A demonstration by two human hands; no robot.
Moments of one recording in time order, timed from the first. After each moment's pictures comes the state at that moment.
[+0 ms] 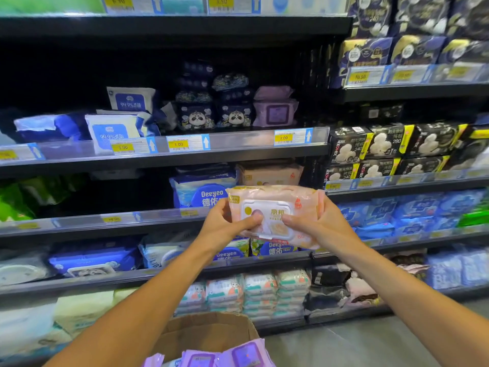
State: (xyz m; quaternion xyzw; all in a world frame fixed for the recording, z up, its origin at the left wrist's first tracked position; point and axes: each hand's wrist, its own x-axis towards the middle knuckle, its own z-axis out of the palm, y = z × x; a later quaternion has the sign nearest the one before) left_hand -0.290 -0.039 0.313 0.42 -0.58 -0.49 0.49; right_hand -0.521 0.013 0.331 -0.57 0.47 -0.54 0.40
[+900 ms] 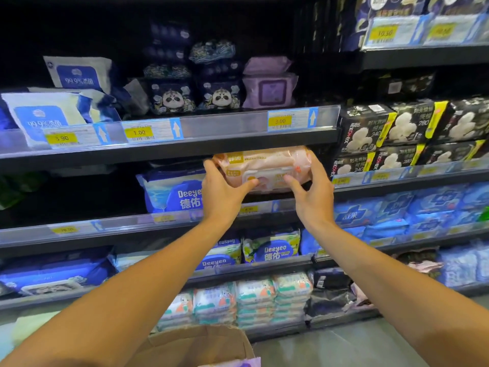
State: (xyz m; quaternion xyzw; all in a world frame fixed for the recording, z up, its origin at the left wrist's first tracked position) left_hand -0.347 -0.140 0.318 0.52 -0.61 -0.22 0.56; right_hand -0.524 -0.117 0.297 -0.55 0.56 -0.61 0.10
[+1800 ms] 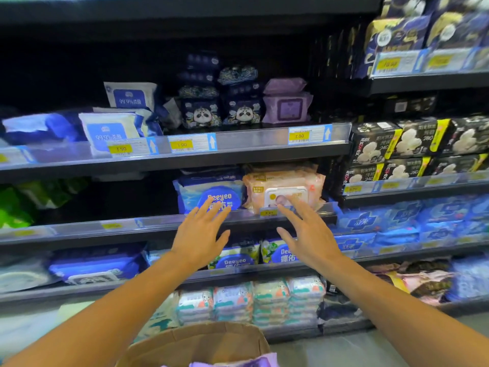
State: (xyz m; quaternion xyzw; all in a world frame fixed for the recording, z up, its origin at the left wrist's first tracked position) left_hand -0.221 -0.102 0.277 0.52 -0.83 0.16 0.13; right_hand -0.500 -0.079 0.252 -0.76 0.59 -0.26 -0.07
